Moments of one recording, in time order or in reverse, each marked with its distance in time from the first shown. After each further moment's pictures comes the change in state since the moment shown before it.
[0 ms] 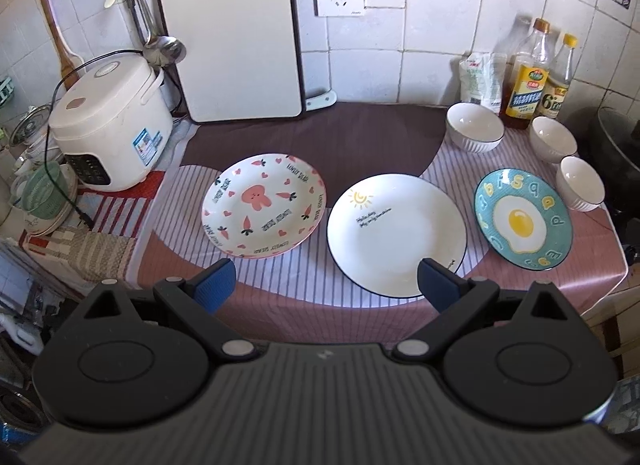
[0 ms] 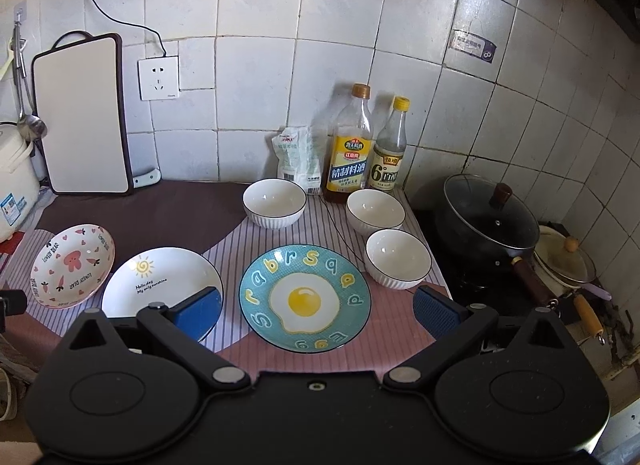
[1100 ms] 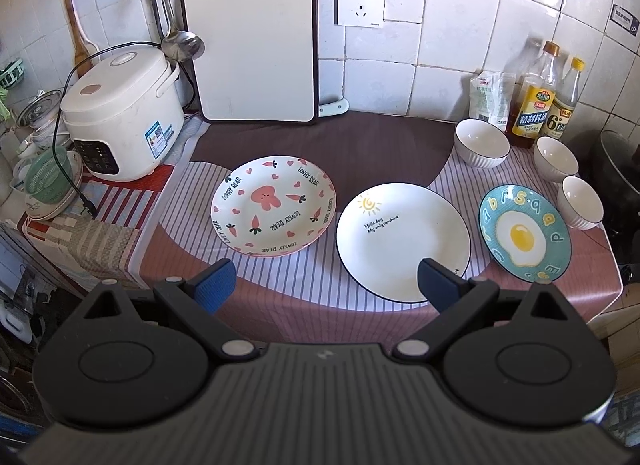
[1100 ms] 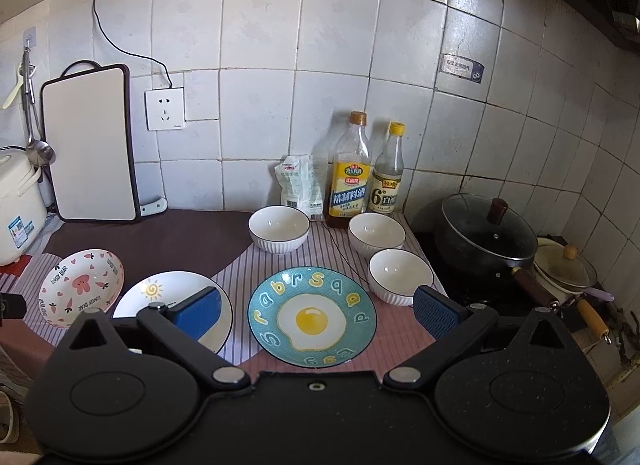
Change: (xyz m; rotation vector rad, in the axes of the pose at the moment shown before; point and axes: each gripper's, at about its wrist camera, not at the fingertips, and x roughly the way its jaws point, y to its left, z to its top) left arm -0.006 0.019 -0.012 -0.063 -0.033 -0.007; right arm -0.020 0.003 -0.008 0.028 -0.060 0.023
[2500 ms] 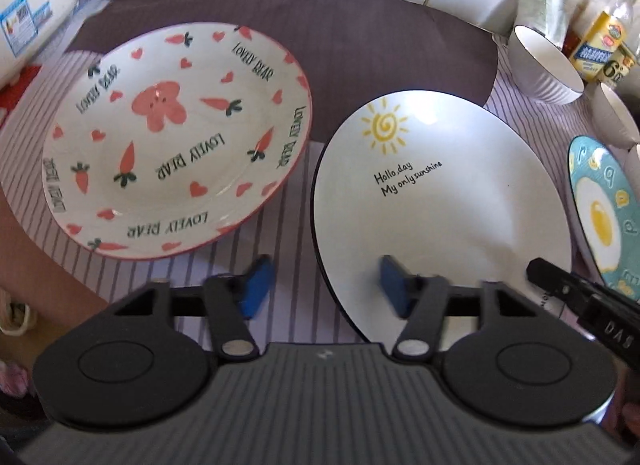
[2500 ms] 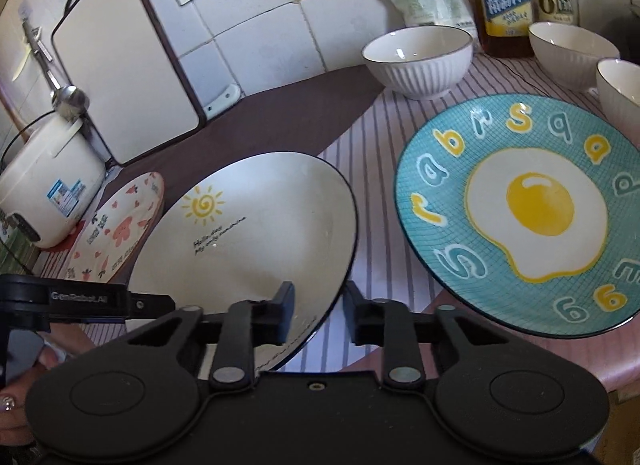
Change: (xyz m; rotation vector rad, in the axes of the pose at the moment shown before) left arm 0.271 0.003 -0.026 -0.058 0.228 -0.162; right arm 0.255 0.049 -0.108 0.196 0.250 0.423
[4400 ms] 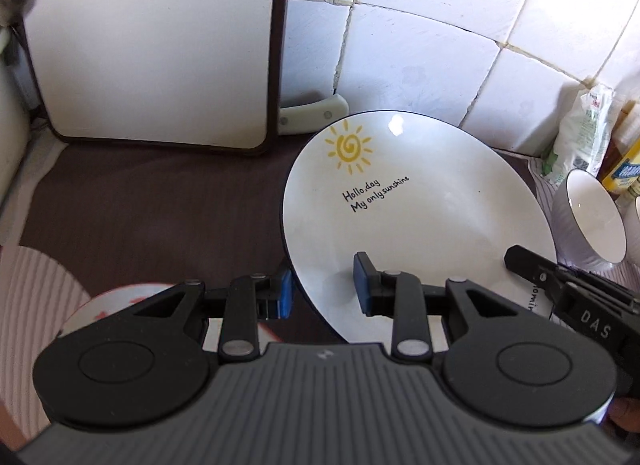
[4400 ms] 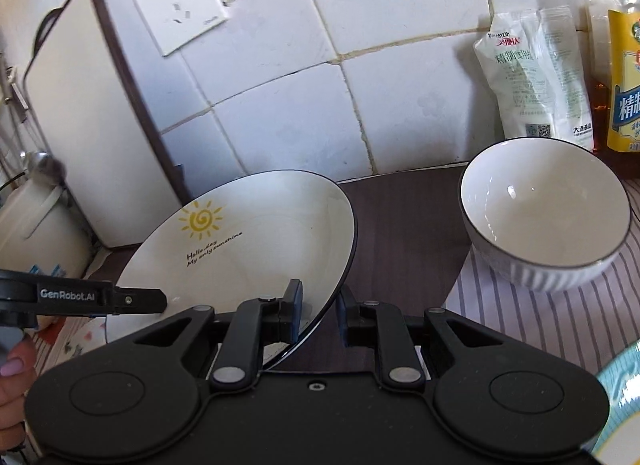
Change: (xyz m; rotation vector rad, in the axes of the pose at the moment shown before) left arm 0.032 0.010 0.152 0.021 -0.117 -0.006; right arm 0.113 0.028 0.150 -0.073 -0.116 0.040
